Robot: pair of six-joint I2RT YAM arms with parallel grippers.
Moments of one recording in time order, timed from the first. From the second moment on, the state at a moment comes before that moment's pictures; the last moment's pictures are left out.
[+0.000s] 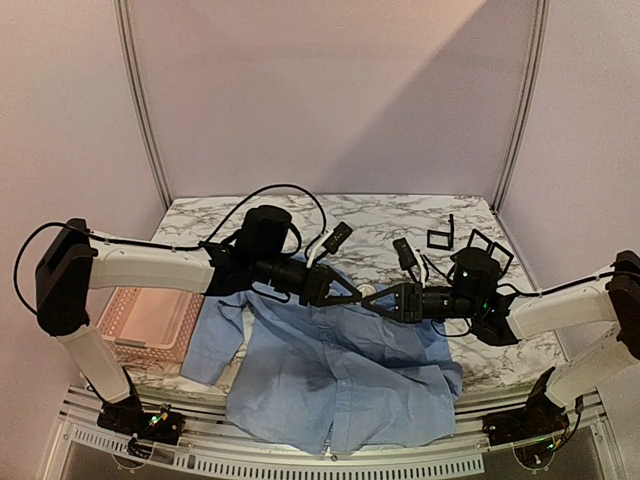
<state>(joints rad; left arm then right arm) -0.89 1.71 1.07 0.22 0.77 -0.37 0.78 1.42 0.50 0.80 -0.65 0.85</state>
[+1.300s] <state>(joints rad) -0.90 1.70 1.08 0.03 0.70 -0.29 0.75 1.56 0.62 0.65 -0.81 0.87</state>
